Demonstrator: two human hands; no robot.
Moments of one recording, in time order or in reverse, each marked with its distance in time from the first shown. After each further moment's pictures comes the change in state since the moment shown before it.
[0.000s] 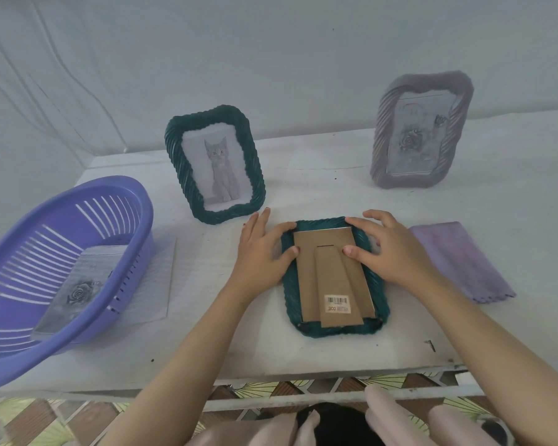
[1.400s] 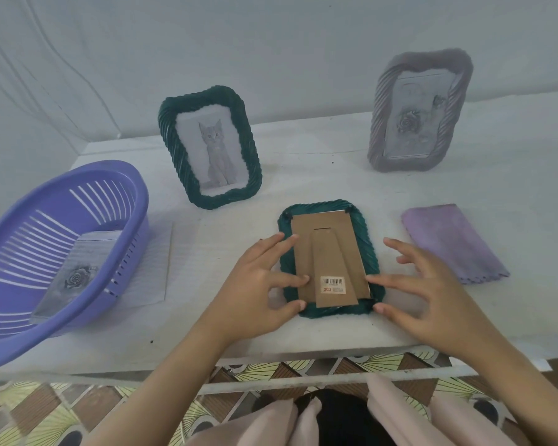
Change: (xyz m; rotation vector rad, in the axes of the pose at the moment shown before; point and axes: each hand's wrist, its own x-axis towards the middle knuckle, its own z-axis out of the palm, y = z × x) left_hand -0.071 0.007 -0.016 0.153 -0.163 0.362; right_hand -0.108 0.008 -0.018 0.042 -0.005 -0.187
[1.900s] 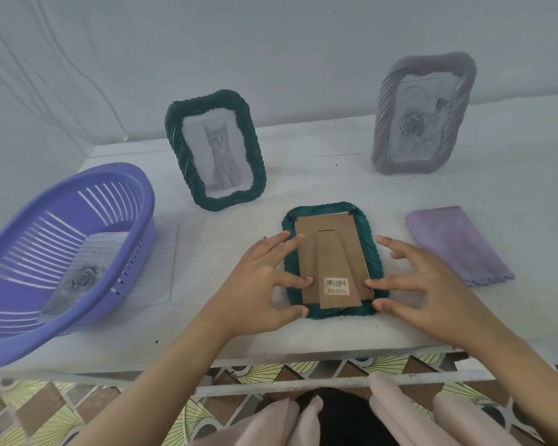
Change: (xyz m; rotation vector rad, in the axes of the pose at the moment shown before) left_hand 0.005 0.002 -0.009 0.044 -0.076 0.016; right_hand 0.015 0.002 -0.001 0.004 -0.053 -0.067
